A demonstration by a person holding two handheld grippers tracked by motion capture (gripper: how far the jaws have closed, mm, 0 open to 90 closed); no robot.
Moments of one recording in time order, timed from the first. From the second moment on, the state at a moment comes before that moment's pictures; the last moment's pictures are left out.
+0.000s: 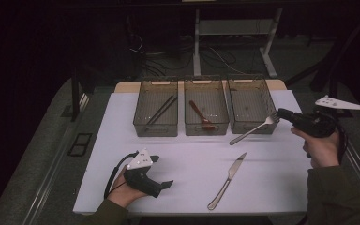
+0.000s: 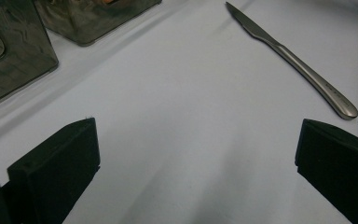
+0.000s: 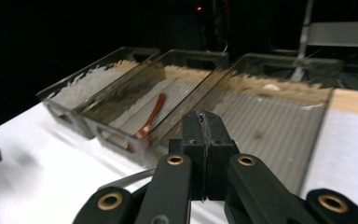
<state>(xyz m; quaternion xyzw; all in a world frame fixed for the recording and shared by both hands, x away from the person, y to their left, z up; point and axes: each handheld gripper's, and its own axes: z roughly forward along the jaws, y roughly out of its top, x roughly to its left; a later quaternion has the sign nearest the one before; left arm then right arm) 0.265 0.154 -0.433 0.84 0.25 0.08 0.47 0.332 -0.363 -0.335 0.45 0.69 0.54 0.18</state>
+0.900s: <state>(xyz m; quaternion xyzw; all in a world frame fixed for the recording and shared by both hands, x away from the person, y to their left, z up) 0.268 0.157 -0.433 0.84 0.25 0.08 0.47 0.399 -0.389 -0.319 0.52 0.67 0.48 0.22</state>
